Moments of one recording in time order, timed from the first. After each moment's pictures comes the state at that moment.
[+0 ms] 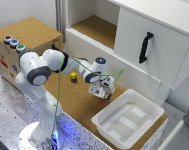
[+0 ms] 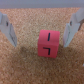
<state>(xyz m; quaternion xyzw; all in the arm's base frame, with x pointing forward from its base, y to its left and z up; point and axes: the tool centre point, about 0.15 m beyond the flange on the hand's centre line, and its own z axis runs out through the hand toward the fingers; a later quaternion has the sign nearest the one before) 0.391 -0.145 0.218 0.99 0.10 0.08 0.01</state>
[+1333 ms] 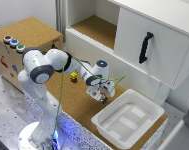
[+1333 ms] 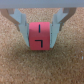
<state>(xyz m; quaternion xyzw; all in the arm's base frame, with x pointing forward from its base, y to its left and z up) 0.400 -0.152 0.217 1.00 0.00 0.10 0.01</state>
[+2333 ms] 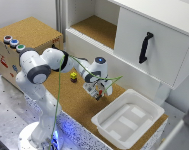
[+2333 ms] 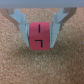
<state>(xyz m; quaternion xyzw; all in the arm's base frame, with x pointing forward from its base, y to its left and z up) 0.390 -0.131 0.231 0.98 -0.17 0.07 0.01</state>
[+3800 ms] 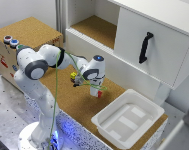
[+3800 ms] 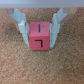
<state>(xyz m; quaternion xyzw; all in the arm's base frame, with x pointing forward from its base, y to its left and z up) 0.389 -0.122 0.220 0.79 -0.61 0.05 -0.03</state>
